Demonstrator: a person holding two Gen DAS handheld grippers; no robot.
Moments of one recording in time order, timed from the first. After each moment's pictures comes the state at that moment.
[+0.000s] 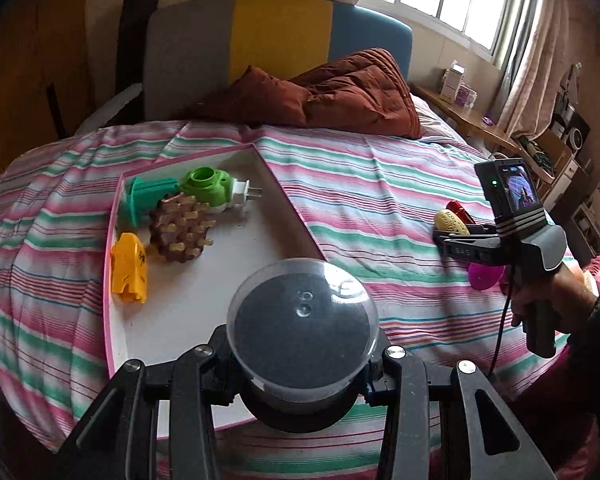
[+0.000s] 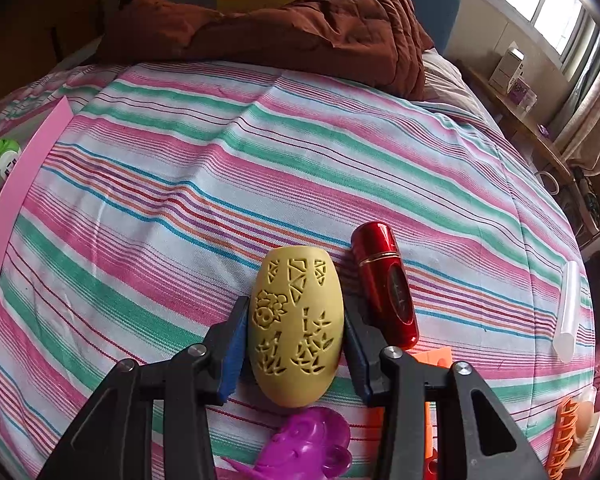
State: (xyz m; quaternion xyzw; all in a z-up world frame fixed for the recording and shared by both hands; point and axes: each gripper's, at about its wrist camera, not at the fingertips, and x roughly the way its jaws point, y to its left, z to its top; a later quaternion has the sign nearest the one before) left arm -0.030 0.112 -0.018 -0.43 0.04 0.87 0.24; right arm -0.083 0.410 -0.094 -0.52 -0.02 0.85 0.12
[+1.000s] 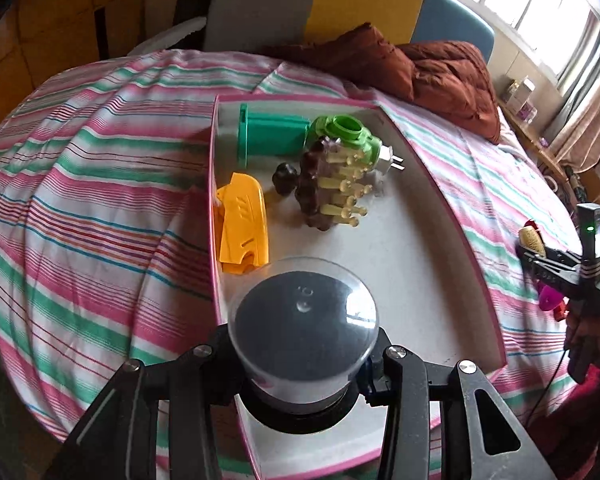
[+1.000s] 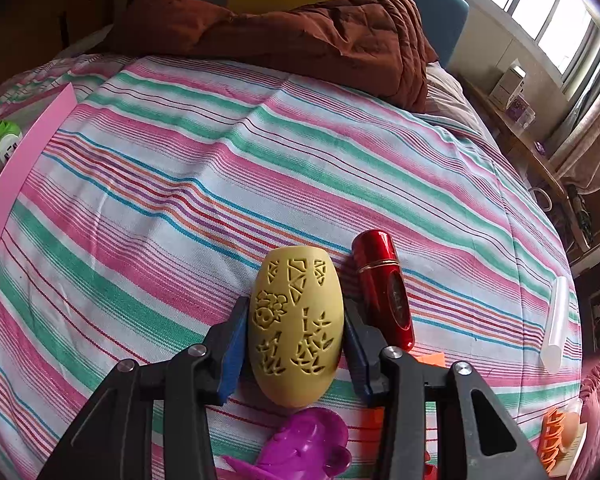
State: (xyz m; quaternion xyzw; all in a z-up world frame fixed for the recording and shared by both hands) left arm -0.097 0.033 -0.061 -0.51 -0.01 0.84 0.17; right arm -0.081 0.402 -0.093 -0.52 -0.06 0.85 0.13
